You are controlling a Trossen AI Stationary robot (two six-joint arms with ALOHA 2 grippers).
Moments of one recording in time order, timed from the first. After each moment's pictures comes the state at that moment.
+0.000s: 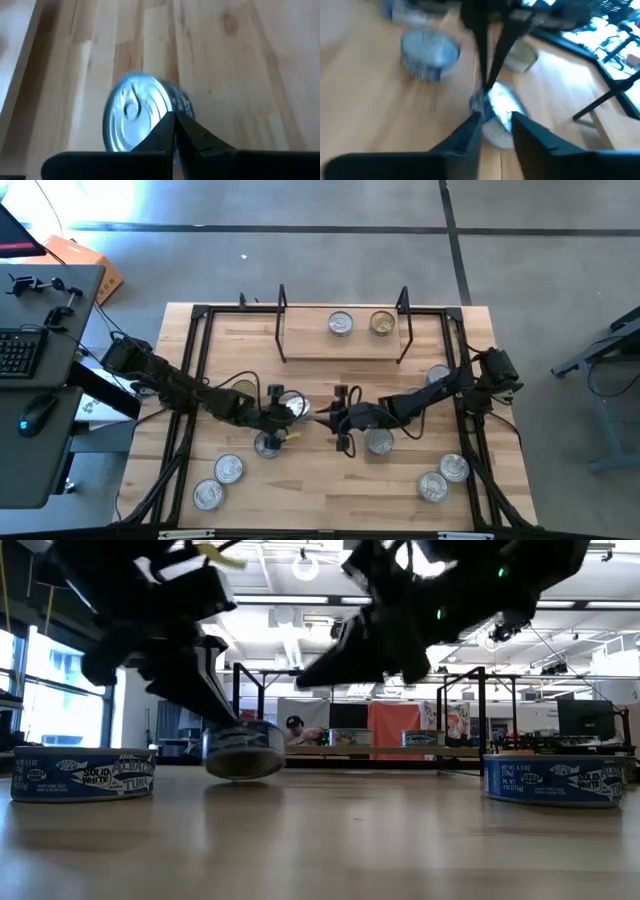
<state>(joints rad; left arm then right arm) -0.32 1.51 0.72 -0.11 -0.41 -0.03 0.25 1.82 0.89 0.46 0.33 -0.27</state>
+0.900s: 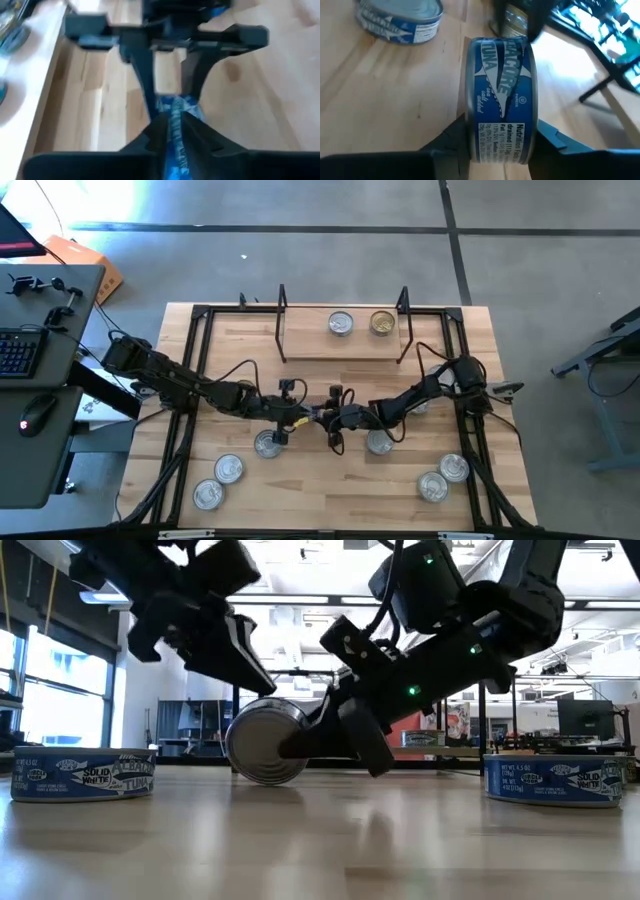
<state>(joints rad) -0.26 1.50 0.74 0.05 -0.31 0.16 0.20 2.04 0.89 0.71 0.40 -0.28</state>
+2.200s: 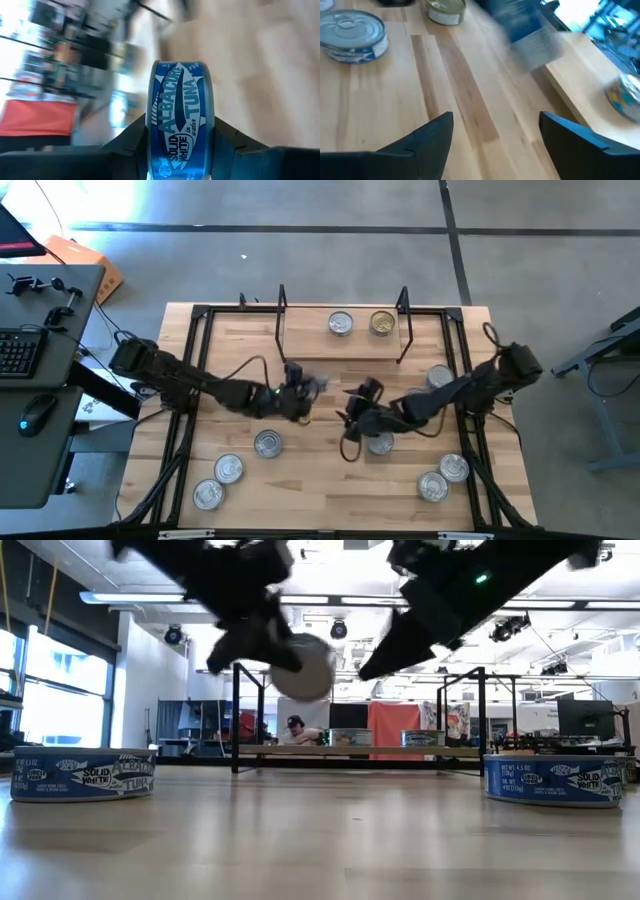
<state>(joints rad) -0.20 1.58 0.91 0.03 -0.77 0.66 0.33 1.61 0.89 -0.03 0.71 0.26</state>
